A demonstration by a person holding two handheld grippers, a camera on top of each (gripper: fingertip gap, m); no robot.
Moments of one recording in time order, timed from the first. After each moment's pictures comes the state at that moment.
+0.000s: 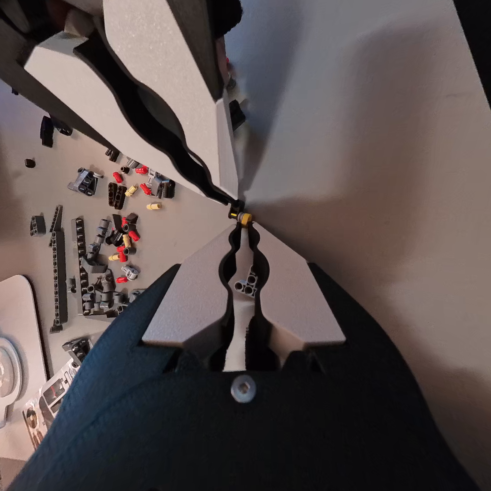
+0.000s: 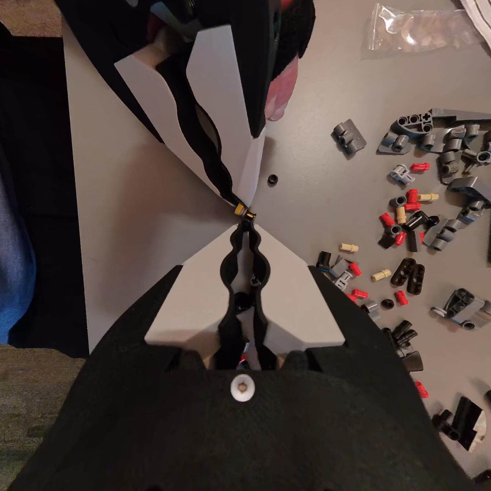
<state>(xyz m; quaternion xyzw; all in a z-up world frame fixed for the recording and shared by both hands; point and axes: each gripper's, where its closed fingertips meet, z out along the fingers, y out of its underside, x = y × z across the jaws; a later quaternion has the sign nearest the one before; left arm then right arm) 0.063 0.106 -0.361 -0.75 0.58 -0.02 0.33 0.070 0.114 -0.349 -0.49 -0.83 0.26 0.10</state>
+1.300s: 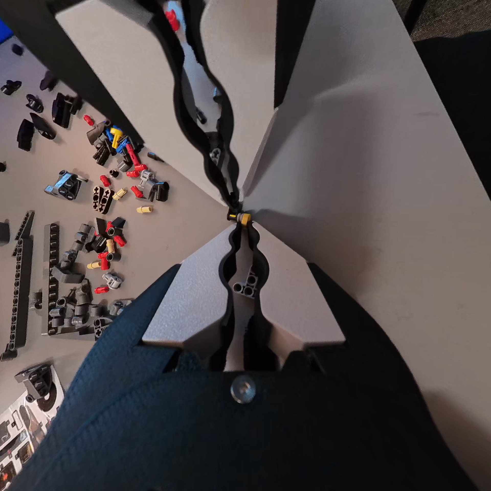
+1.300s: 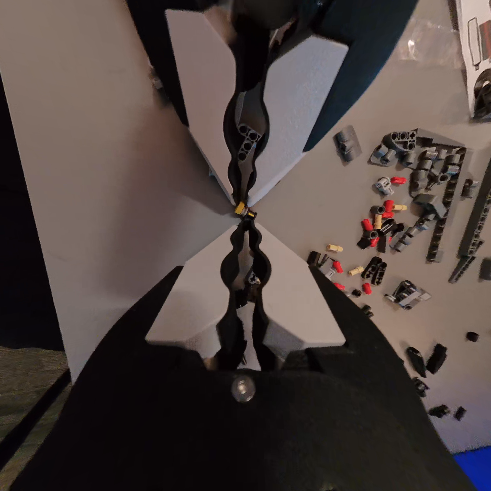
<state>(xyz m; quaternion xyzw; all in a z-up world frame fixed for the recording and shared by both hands) 0.064 0.105 -0.361 -0.74 0.57 -0.10 0.34 0.070 0.114 -0.353 -0.45 -0.87 0.13 0.16</state>
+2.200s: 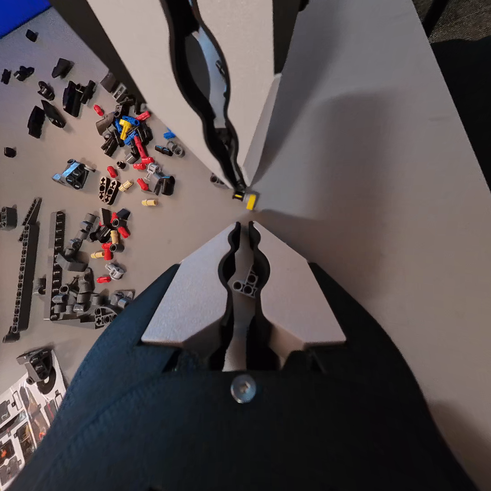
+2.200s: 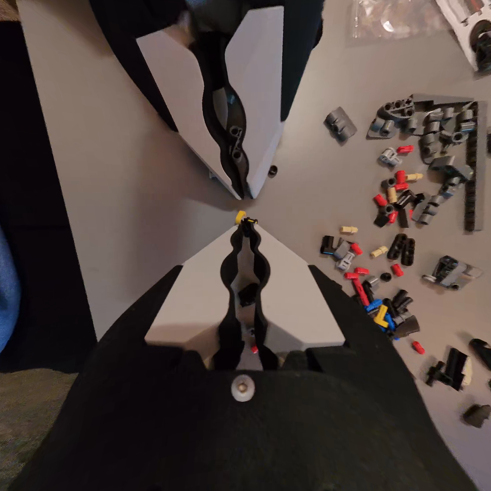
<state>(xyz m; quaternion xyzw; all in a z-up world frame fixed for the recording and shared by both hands) 0.062 0.108 -0.361 -0.76 0.55 -0.08 0.35 0.078 0.113 -0.347 -0.52 -0.81 0.21 0.15</state>
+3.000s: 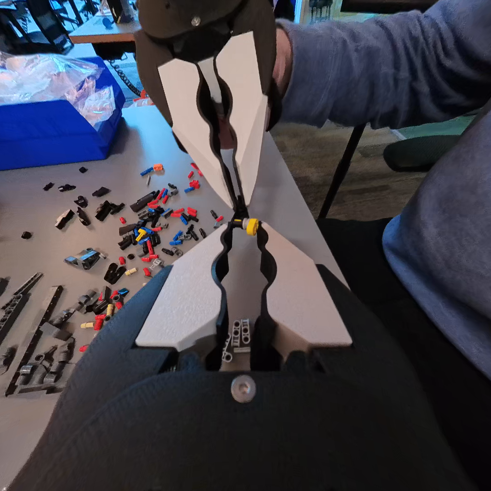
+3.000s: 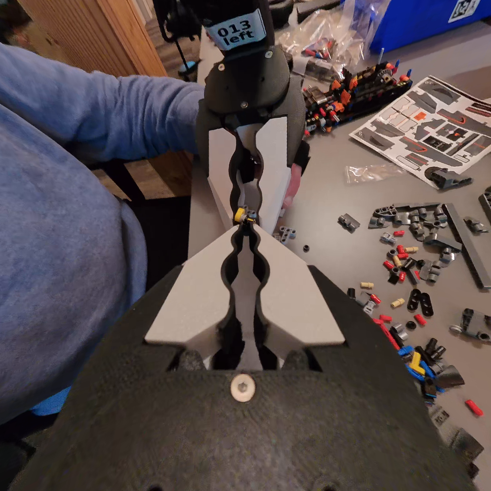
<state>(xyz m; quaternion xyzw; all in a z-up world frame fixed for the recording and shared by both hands) 0.099 0.092 -0.257 -0.69 0.46 -0.30 0.47 0.084 0.087 -0.233 -0.48 -0.71 0.49 0.16</state>
